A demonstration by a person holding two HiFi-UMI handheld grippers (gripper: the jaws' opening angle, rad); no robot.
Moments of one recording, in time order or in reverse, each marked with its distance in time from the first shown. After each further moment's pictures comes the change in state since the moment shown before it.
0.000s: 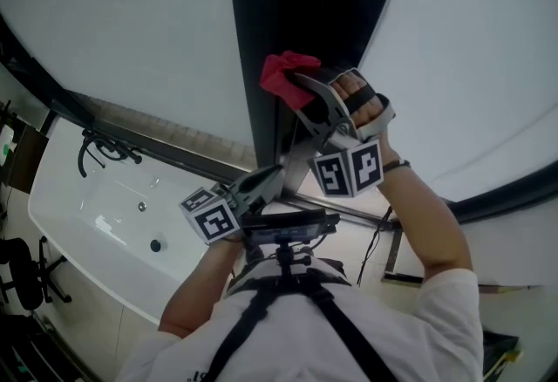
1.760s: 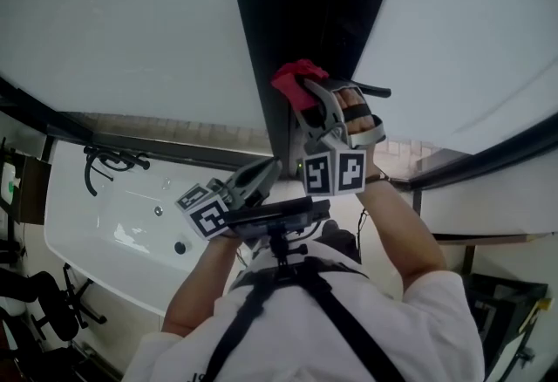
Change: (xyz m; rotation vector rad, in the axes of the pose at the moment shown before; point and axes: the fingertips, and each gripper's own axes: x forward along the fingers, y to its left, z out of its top) left arm -0.042 0.020 0.013 -0.005 0.118 -0.005; right arm 0.003 0.079 -0.015 0.314 0.359 -0.044
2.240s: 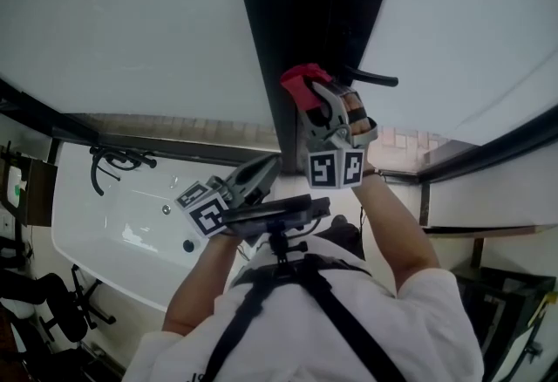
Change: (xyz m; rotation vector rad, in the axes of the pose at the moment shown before) left arm -0.012 0.009 -0.002 0.014 0.029 0.005; right arm 0.005 0.032 -0.024 0.139 -0.066 -0.118
